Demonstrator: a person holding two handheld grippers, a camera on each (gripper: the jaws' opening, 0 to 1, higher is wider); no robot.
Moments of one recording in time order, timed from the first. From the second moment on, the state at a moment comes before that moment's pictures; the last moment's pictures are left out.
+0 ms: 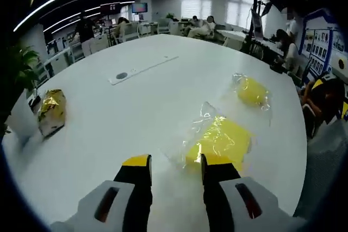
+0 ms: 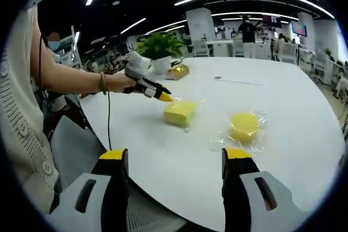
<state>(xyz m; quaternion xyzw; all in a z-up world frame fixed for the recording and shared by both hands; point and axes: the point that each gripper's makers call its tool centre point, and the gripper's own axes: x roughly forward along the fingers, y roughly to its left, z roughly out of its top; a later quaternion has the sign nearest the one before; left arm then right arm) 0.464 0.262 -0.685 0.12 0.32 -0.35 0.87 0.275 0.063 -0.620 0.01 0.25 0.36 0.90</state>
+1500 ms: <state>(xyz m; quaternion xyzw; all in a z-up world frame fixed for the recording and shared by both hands) 0.271 0.262 -0.634 0.10 0.30 -0.34 0.89 0.261 0.062 -0.617 0.04 0.22 0.38 0.90</state>
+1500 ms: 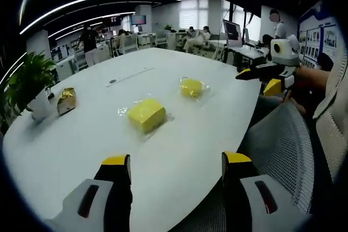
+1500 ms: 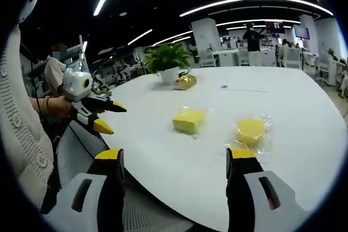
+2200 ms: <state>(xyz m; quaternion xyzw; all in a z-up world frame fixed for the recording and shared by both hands) 0.354 0.163 -0.555 -0.26 0.26 -0.39 0.85 0.263 0.041 -0.623 0.06 0.22 0.36 0.90</state>
